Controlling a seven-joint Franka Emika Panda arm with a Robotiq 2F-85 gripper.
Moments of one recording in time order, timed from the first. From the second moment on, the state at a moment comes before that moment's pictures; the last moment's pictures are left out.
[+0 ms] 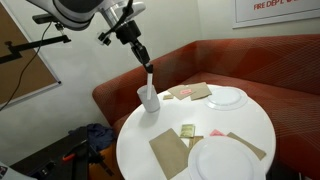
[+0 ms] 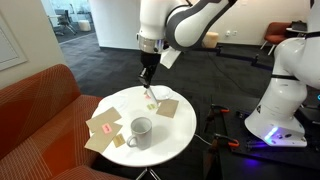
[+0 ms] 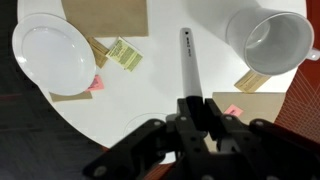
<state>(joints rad) -0.02 0.02 0.09 -2.35 -0.18 2.52 0.34</state>
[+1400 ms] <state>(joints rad) 0.00 0.50 0.00 -2.03 0.02 2.41 0.34</state>
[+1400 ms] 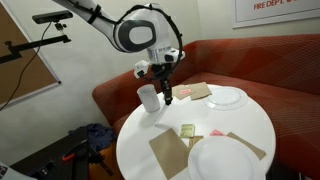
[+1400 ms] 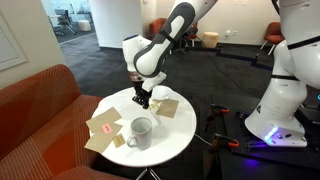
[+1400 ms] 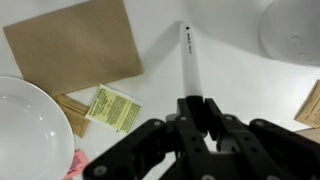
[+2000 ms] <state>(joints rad) 0.01 0.56 -0.03 -2.00 0.02 2.39 0.34</state>
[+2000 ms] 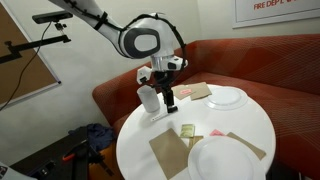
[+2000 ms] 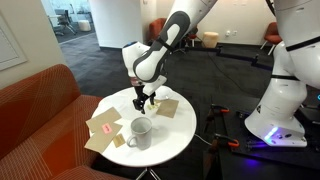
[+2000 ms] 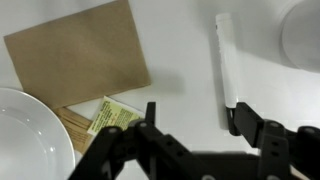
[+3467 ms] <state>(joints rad) 0.10 -0.09 -0.03 -2.43 -0.28 2.49 0.40</state>
